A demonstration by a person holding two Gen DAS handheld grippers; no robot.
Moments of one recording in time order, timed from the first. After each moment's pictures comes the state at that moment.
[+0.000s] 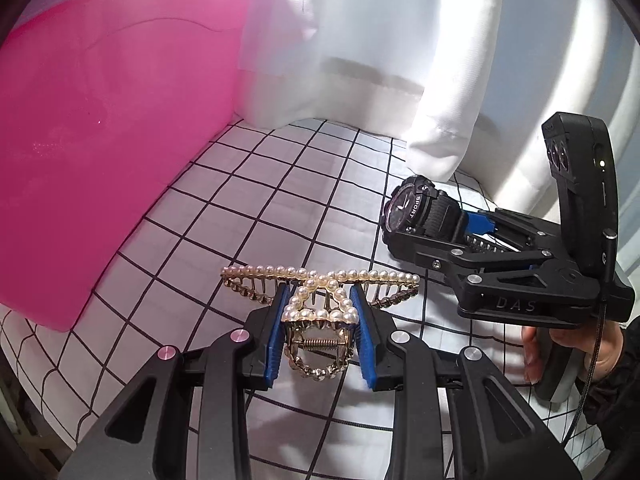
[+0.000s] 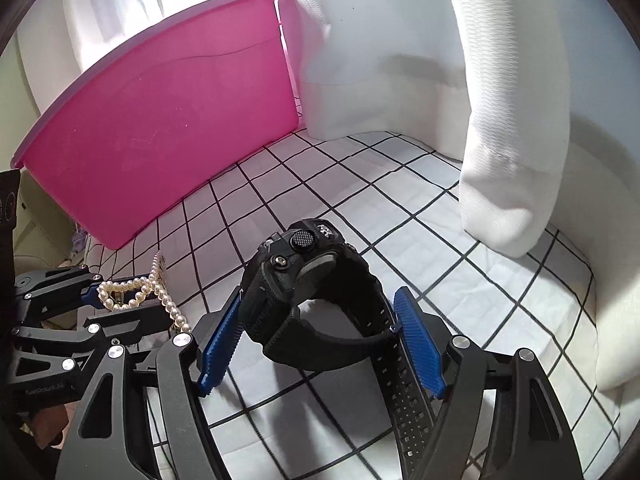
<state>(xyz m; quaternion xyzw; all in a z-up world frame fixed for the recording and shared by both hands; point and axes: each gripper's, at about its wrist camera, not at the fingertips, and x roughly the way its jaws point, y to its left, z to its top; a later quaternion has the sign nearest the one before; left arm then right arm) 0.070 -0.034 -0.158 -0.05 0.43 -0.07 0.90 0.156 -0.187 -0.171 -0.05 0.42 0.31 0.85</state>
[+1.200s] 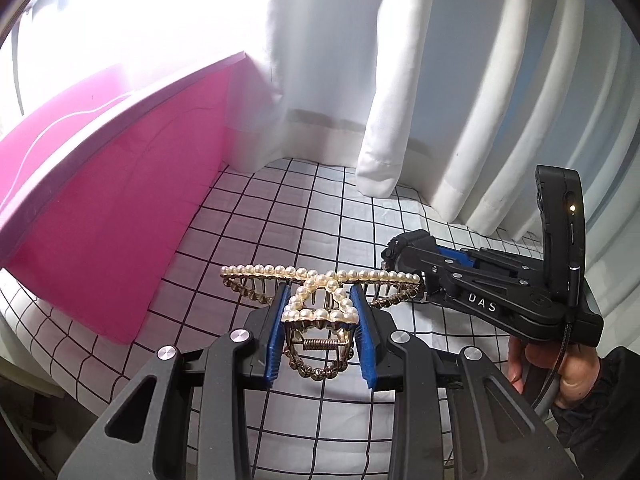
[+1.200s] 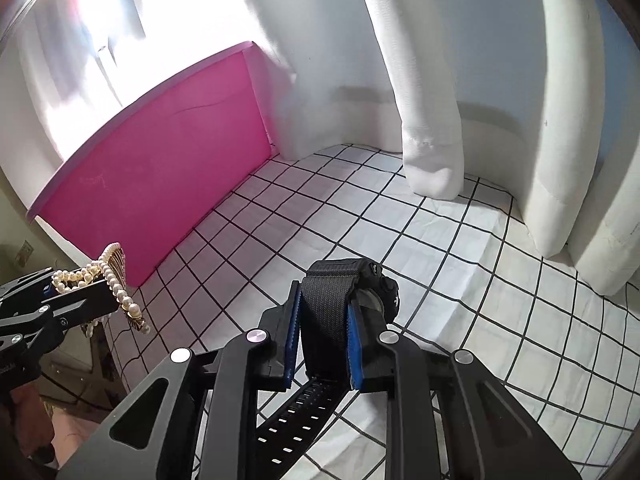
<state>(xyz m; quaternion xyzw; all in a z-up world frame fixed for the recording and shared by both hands) 0.022 -0.006 -0.092 -0.03 0.40 -0.15 0.90 0.082 -0.195 -0.121 0.02 0.41 0.18 0.89</state>
